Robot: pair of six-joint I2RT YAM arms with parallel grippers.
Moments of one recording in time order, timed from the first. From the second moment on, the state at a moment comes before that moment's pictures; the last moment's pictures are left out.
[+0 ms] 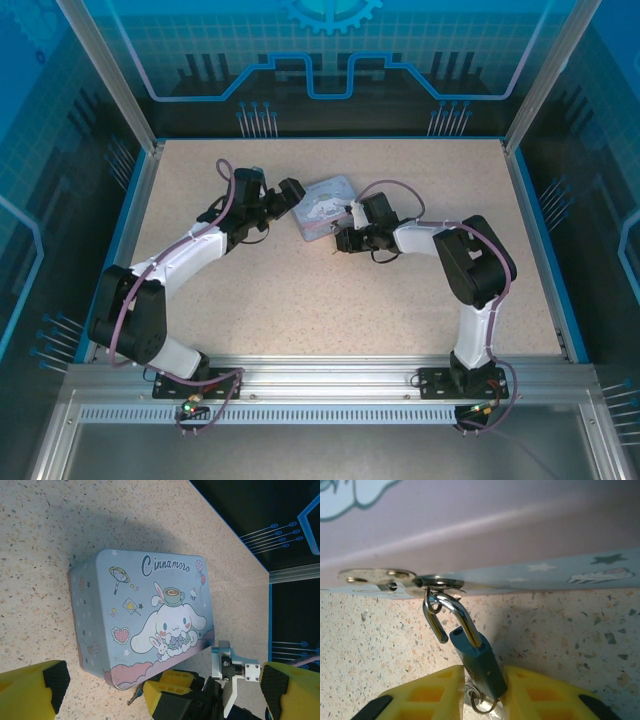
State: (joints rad) left arm -0.33 1.51 1.02 -0.12 0.16 -0.96; right arm 0.46 1.94 1.06 -0.03 -0.36 0.32
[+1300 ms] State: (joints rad) left arm -0.32 1.38 0.95 -0.23 0.10 -0.89; right arm 0.46 1.81 0.95 -0.10 -0.40 0.38
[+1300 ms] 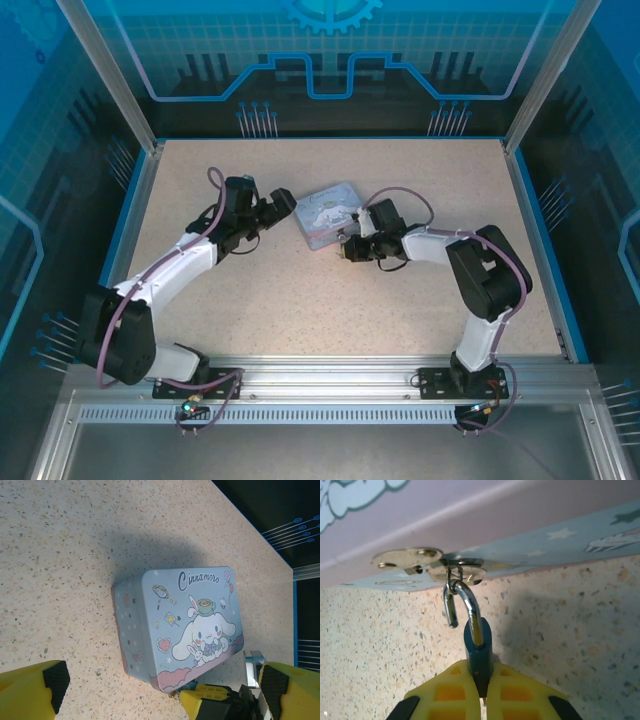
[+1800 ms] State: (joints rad) left arm -0.49 1.48 1.08 -0.38 -0.06 -0.74; right arm 0.46 1.79 0.88 -0.08 -0.39 0.45
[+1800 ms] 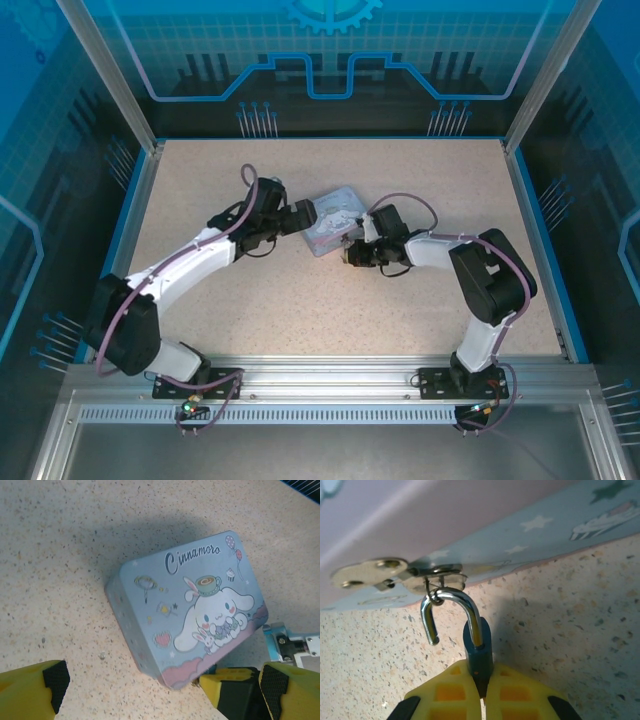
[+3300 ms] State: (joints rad) left arm -0.59 1.76 1.21 -0.52 -0.30 -0.61; right arm 0.46 1.73 0.77 0.04 -0.39 0.81
